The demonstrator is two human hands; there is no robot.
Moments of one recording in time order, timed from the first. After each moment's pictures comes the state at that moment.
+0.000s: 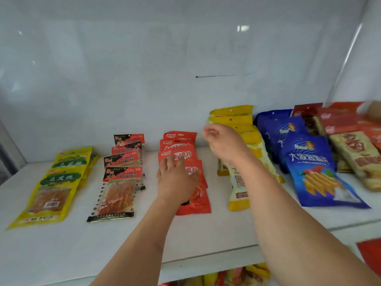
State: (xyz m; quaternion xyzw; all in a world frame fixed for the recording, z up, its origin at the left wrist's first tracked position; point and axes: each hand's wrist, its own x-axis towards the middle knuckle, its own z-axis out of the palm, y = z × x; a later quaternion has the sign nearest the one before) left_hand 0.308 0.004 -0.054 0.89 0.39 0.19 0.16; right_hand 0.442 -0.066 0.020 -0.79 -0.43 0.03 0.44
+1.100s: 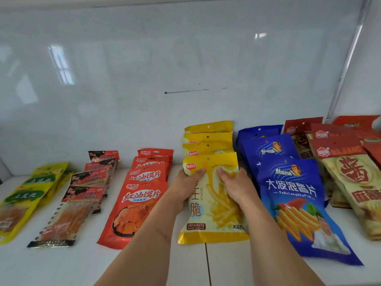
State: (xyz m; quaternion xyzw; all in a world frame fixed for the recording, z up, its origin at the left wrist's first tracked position) left_hand 0.461 -0.017 -0.061 0.61 0.31 0.23 0.69; right_hand 0.595 -0.123 -0.065 -0.82 -0.24 0.18 0.49
